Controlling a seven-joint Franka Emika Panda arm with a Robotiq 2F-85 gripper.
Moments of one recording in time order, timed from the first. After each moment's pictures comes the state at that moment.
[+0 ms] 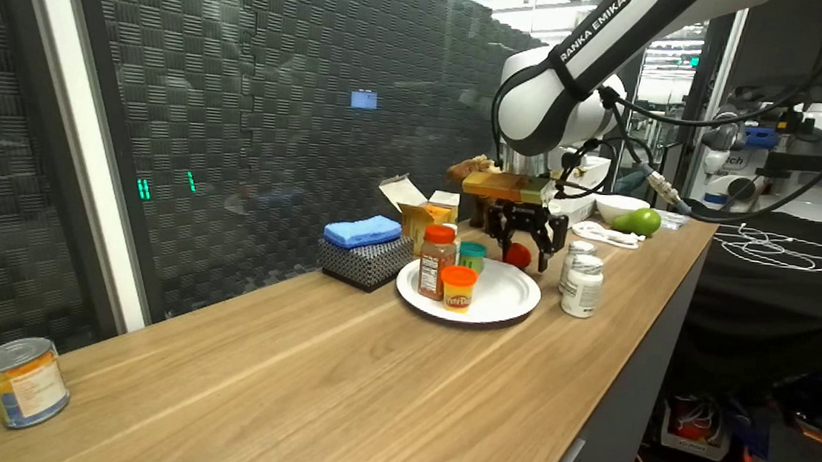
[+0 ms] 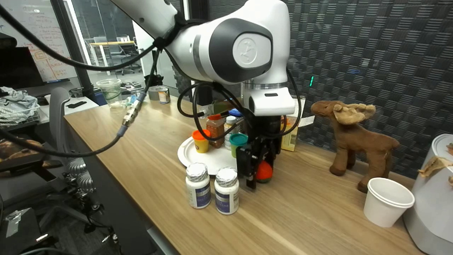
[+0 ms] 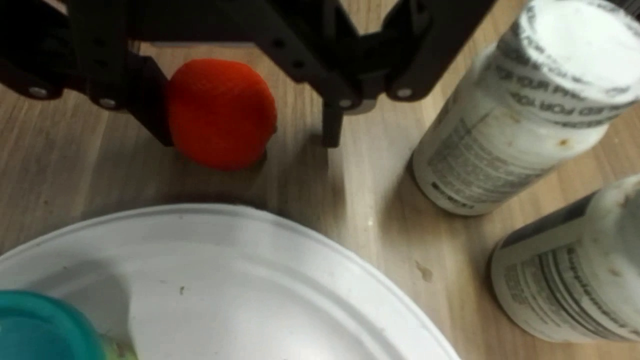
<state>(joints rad) -0.04 0.44 -0.22 -1.89 -0.07 2.27 1.35</state>
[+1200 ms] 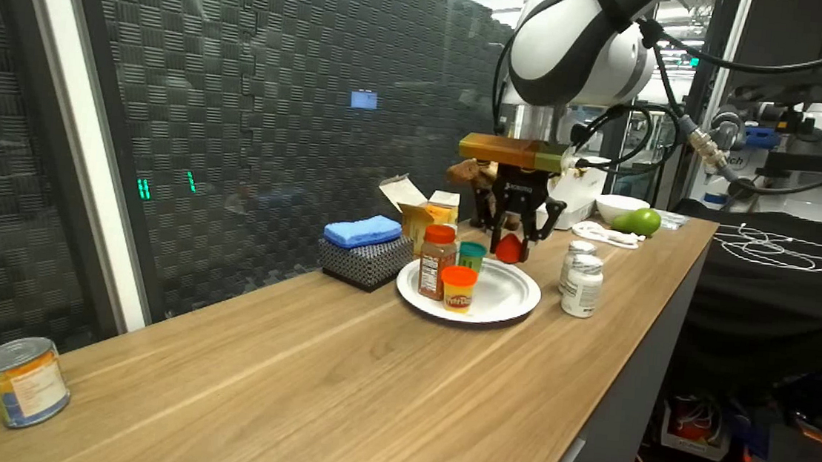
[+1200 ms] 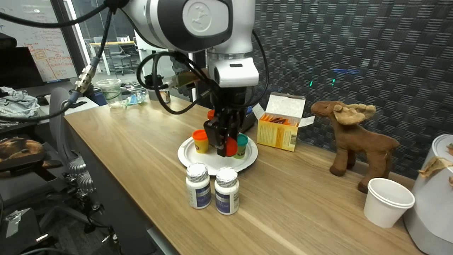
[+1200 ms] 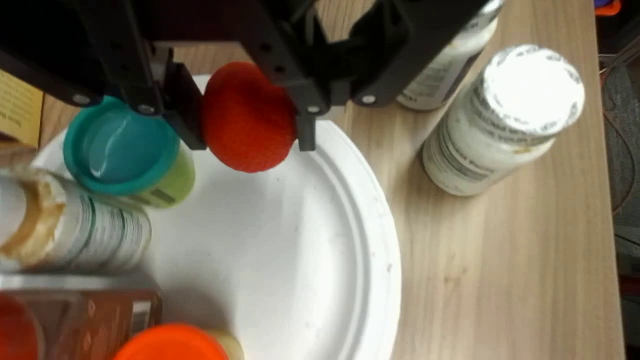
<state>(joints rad) -0.04 0.23 -0.12 -2.06 0.05 2.29 1.21</state>
